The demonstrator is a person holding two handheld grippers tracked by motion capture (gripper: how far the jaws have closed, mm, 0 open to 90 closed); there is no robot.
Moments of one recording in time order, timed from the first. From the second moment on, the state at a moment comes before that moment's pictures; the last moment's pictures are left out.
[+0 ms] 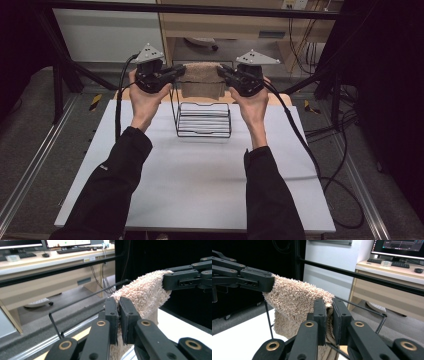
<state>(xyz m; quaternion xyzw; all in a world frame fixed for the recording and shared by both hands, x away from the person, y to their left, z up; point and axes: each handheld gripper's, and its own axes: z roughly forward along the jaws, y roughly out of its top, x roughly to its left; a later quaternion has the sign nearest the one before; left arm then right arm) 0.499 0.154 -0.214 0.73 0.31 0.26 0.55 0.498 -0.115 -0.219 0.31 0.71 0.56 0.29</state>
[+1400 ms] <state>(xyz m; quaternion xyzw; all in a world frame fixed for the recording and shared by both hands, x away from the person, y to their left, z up) 0.493 0.148 -0.218 0.78 0.32 0.18 0.51 0.484 -0.118 -0.244 0.29 0.76 0.52 0.26</state>
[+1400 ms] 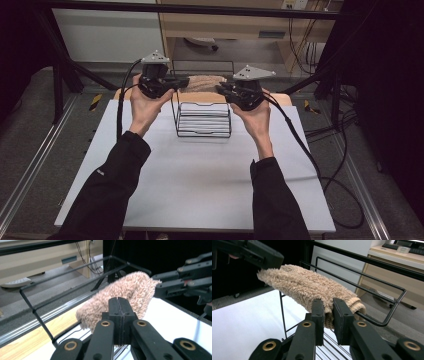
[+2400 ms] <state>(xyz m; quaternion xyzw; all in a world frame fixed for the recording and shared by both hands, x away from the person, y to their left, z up) 0.487 0.150 -0.249 0.79 0.31 0.20 0.48 0.479 -0.118 -0.260 0.33 0.77 0.51 0.22</state>
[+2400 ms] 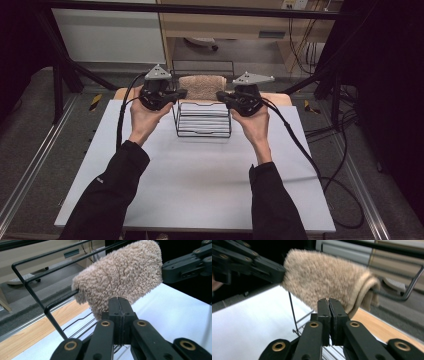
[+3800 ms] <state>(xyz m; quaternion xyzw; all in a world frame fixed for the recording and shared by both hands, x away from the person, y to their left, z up) 0.465 0.174 -0.264 0.79 0.34 0.21 0.47 0.450 -0.147 -0.259 0.35 0.74 0.53 0.21</state>
